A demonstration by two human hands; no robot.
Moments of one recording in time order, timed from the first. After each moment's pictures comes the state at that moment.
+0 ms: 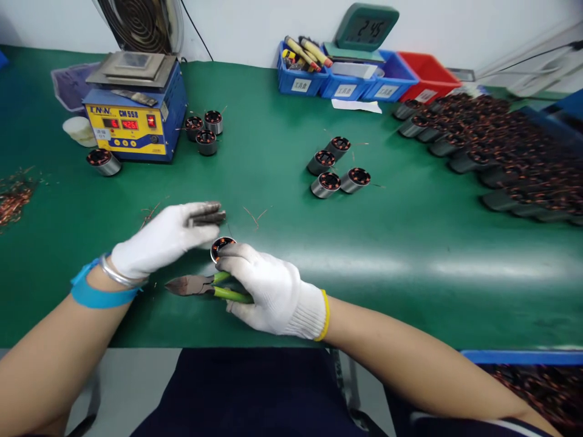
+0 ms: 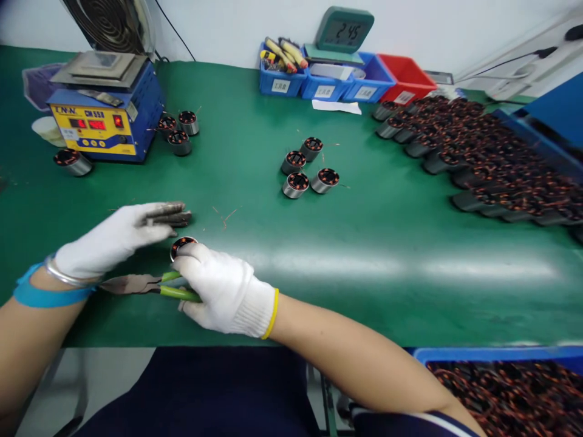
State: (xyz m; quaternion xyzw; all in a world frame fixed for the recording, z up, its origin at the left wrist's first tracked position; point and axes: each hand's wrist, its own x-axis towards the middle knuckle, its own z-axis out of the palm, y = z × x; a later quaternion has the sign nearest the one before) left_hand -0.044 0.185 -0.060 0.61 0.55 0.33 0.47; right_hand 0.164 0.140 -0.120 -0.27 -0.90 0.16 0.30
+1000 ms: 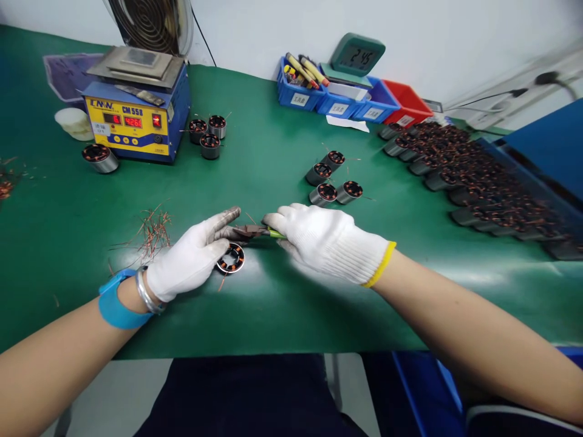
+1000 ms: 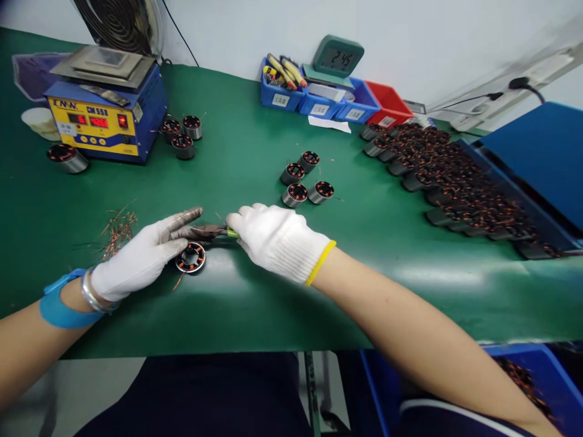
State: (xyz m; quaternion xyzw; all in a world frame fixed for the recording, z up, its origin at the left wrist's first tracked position) left_hand -0.024 0.173 -0.091 0.60 0.43 0.37 0.57; right_hand 0.199 0.191 -0.043 -0.42 -0.89 -0.10 -0.10
